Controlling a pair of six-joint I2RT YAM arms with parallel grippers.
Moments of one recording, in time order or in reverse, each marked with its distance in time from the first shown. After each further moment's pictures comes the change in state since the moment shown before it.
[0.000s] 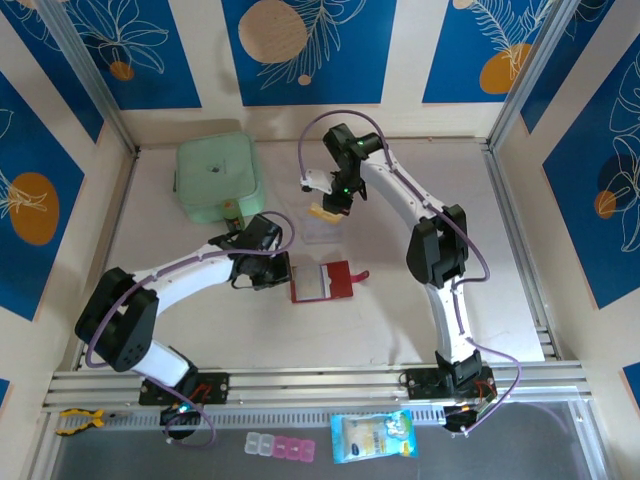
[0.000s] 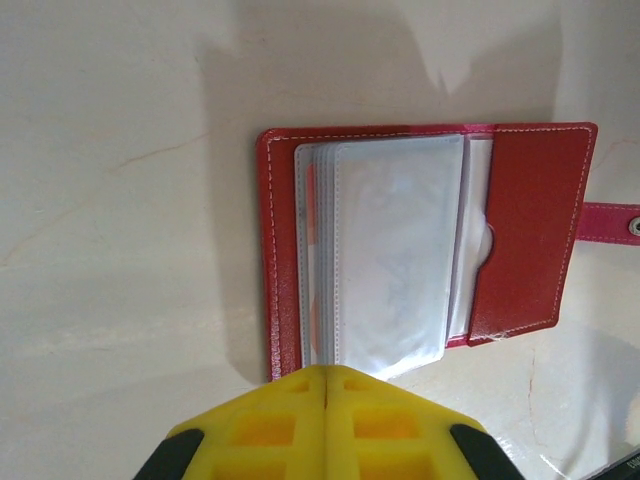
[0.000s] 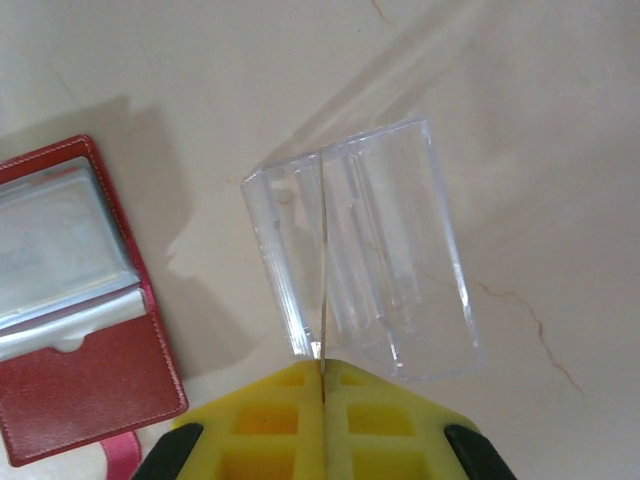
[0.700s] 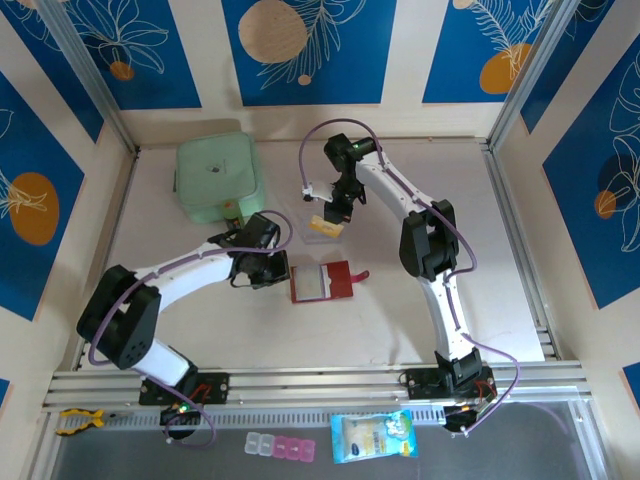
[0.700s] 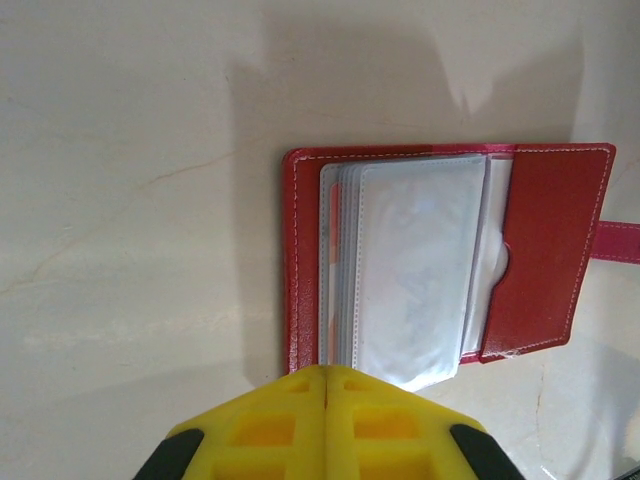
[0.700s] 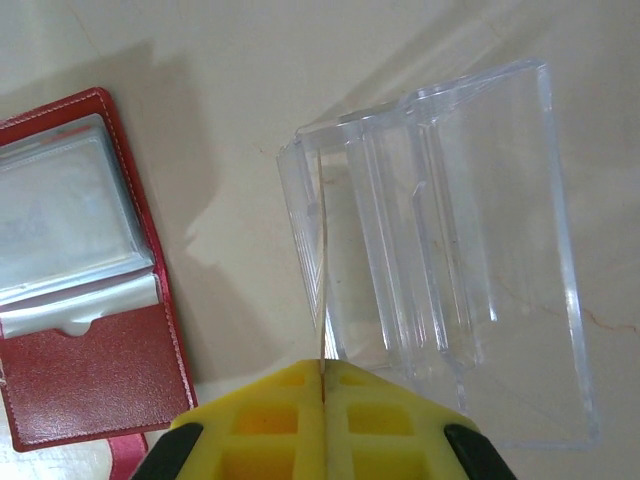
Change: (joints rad) left arm 0.021 0.018 0.000 0.005 0.001 0.000; right arm -0.016 0.097 0.023 -0.069 -0.082 -0.053
